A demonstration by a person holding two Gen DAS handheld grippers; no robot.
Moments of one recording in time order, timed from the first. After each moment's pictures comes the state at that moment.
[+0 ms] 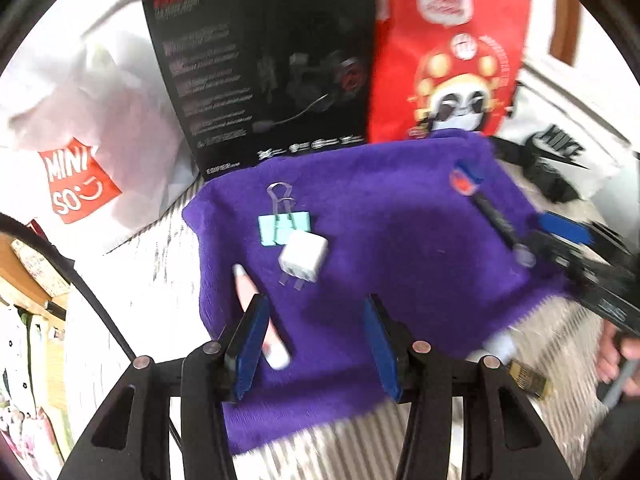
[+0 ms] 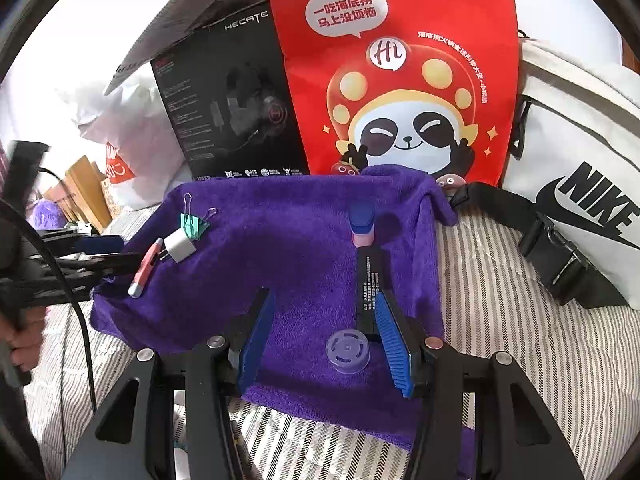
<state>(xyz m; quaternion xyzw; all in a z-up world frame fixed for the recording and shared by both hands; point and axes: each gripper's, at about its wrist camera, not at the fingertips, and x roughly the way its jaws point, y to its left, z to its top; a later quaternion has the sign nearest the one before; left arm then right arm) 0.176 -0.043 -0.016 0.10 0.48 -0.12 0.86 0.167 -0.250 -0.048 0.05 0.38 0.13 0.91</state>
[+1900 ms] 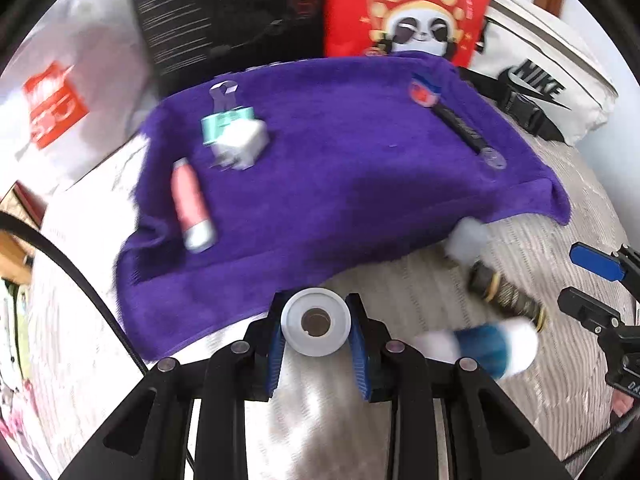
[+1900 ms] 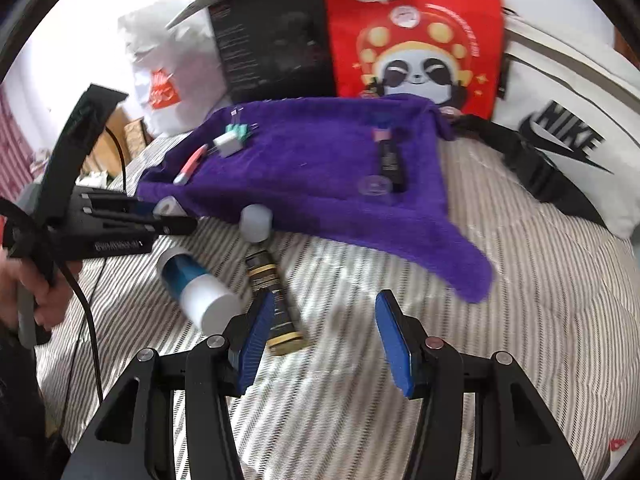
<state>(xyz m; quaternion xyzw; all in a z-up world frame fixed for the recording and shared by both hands) 0.141 -0.042 -0.060 0.10 0.54 -0.12 0.83 0.053 -0.247 -0.061 0.01 0.44 0.16 0.88</state>
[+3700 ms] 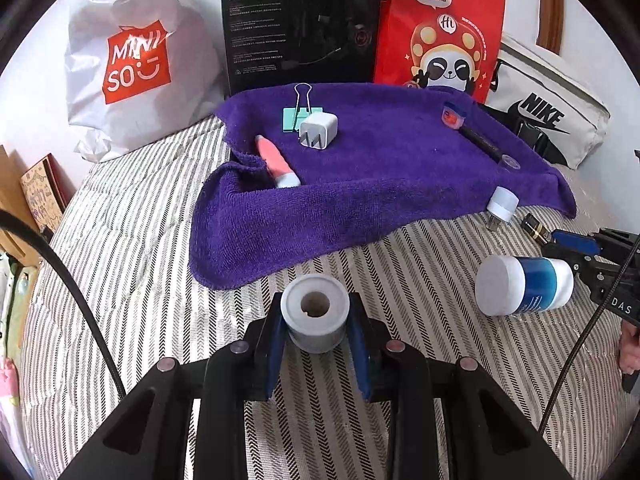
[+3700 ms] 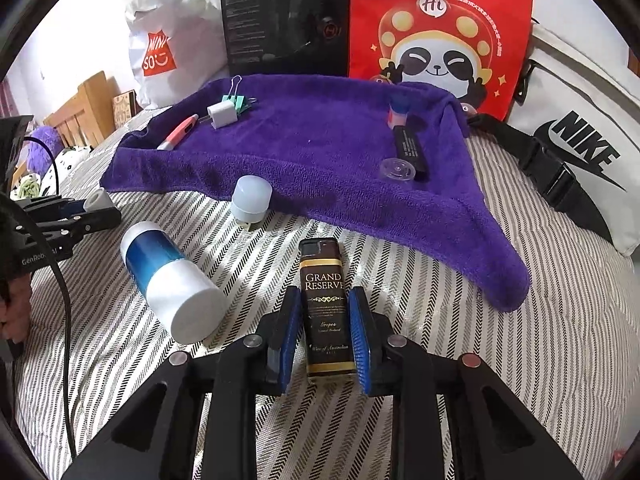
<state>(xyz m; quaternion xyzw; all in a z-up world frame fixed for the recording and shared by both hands) 0.088 0.019 -0.074 0.06 0.45 -0.10 0.88 0.060 -0.221 -0.093 -0.04 0.44 0.13 0.89</state>
